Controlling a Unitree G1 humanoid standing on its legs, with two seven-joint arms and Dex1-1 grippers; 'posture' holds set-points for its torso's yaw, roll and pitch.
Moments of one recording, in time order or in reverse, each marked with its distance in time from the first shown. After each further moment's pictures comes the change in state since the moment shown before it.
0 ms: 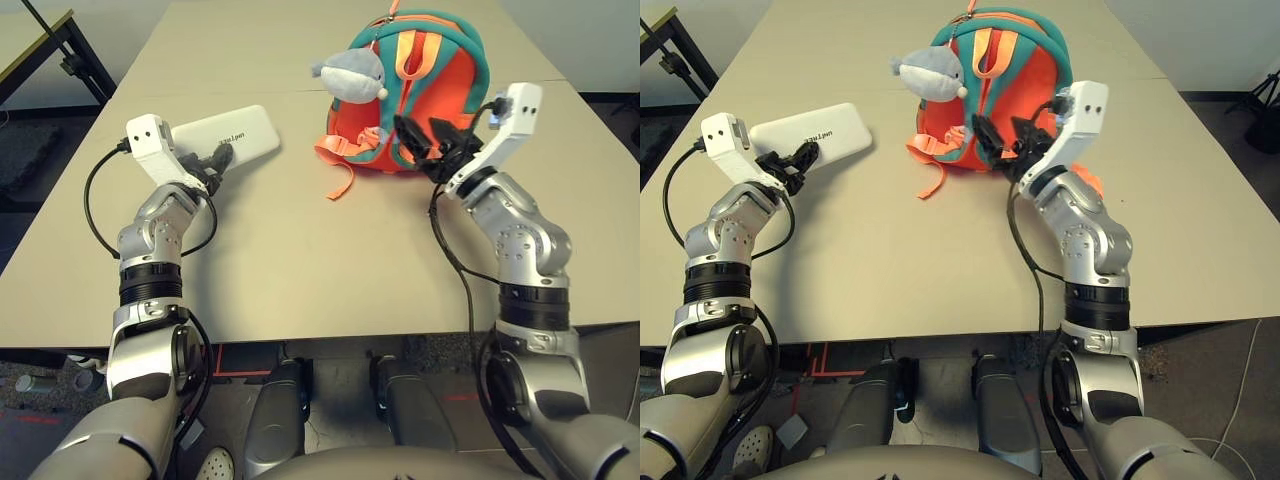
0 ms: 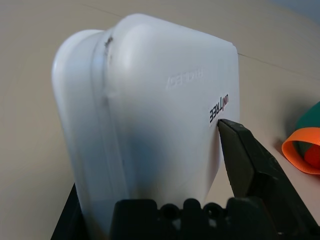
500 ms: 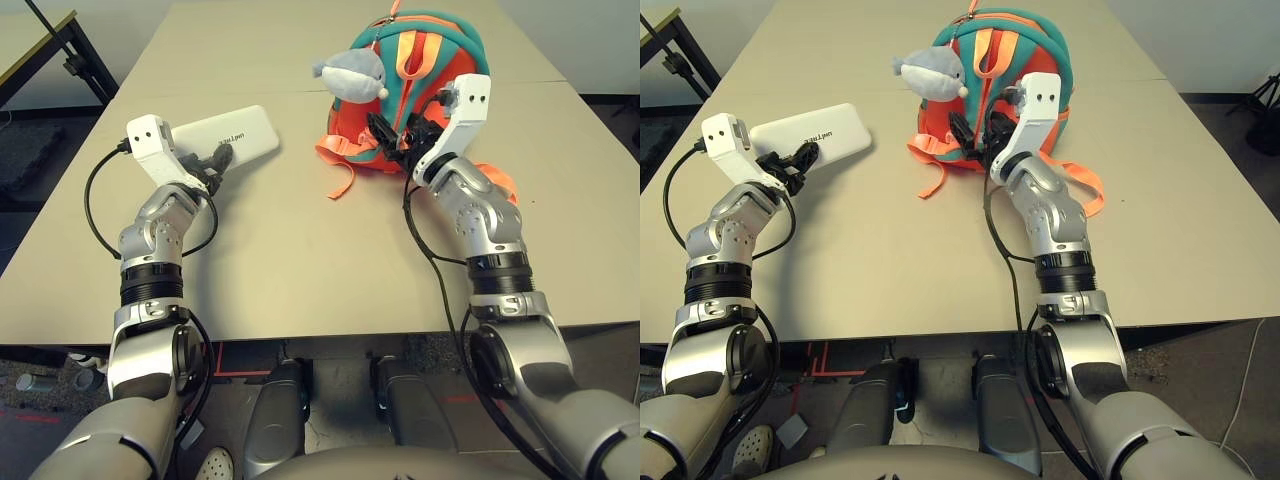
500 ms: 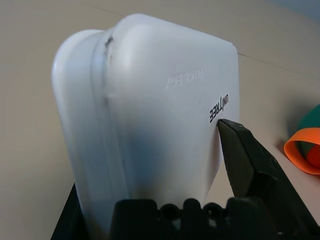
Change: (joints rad) left arm 0.001 -0.003 0.001 0.000 0.000 -0.001 0.011; right arm -0.203 0.029 0.031 0.413 -0.163 -0.291 -0.002
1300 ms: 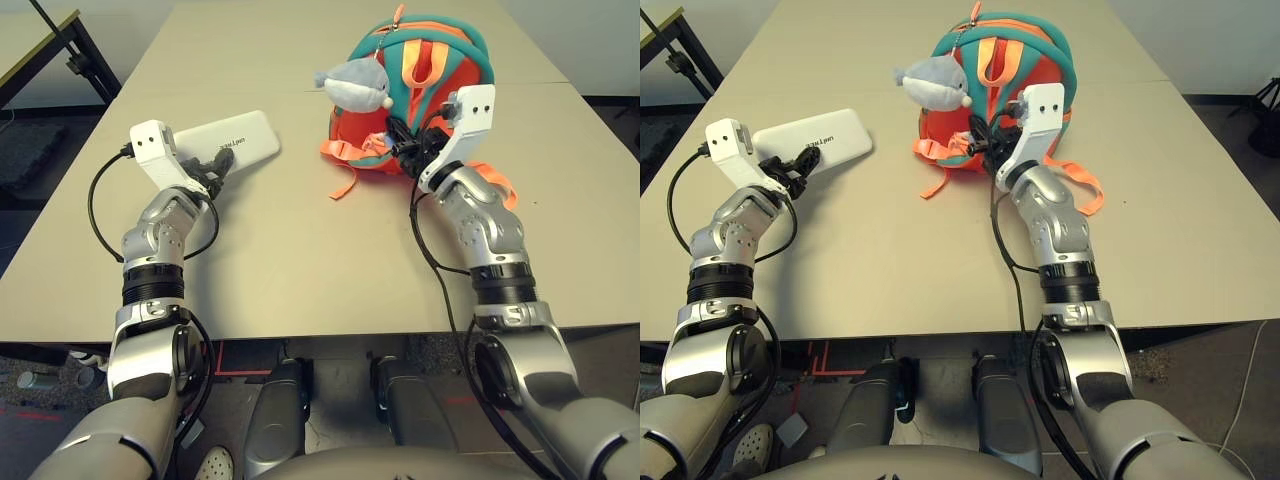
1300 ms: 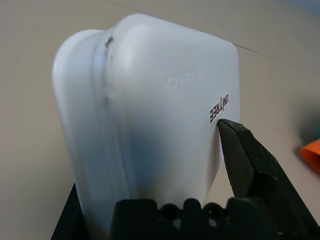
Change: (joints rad) left arm -0.006 -0.001 -0.004 0.078 0.013 -0.054 -0.030; right arm 0.191 -0.092 0.019 -0.376 0.047 0.166 0.090
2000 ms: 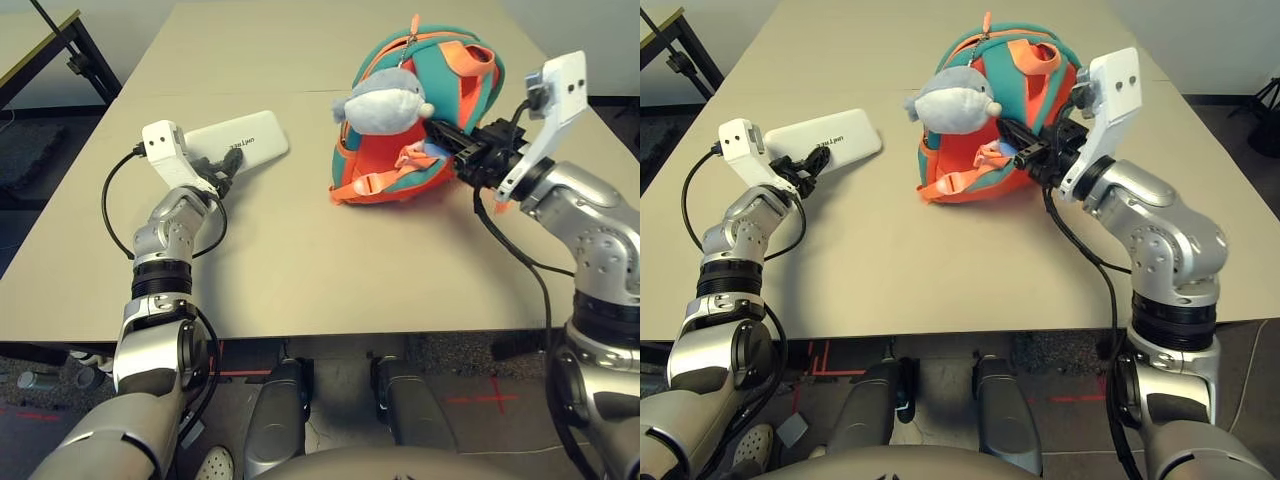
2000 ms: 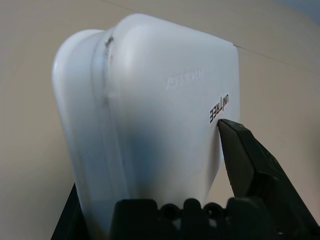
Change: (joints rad) left arm -0.036 -0.018 -0.020 0.065 0.007 -0.033 -0.023; right arm 0.066 -0.304 -0.103 -0.453 0.299 0.489 0.010
